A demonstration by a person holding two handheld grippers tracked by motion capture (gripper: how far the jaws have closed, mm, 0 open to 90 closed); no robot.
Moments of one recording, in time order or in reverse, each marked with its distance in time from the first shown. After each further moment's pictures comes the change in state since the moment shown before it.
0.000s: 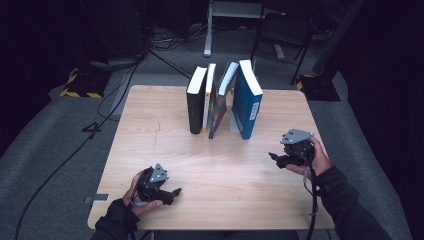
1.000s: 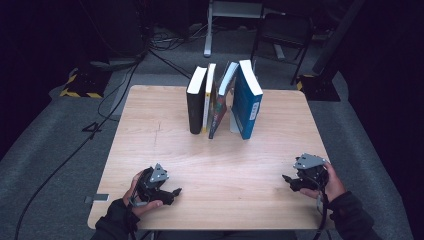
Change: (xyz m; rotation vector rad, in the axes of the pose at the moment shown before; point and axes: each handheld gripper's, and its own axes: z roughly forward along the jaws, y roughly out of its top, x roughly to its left) left arm 0.000 0.000 0.000 0.000 0.000 -0.001; right arm 0.018 -0.080 -0.010 0.073 -0.004 0.008
